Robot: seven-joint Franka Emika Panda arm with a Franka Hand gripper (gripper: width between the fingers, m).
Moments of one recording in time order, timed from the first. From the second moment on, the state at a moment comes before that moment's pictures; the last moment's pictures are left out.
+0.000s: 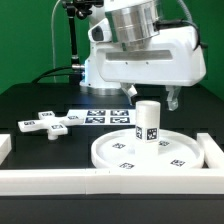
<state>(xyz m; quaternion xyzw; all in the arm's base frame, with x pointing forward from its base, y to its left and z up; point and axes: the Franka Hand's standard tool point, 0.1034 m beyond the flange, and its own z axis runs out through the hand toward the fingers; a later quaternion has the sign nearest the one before) 0.567 0.044 0.094 -0.93 0.36 0.05 0.10</state>
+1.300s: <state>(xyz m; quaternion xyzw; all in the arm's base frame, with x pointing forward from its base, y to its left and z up) 0.573 0.035 0.093 -0.96 -0.26 -0.02 0.06</state>
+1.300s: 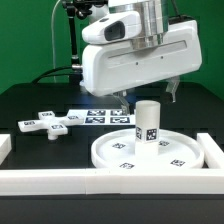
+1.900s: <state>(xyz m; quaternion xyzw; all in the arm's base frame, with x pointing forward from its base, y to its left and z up) 0.572 0.033 0.089 -0.87 -0.50 -0.03 0.03</state>
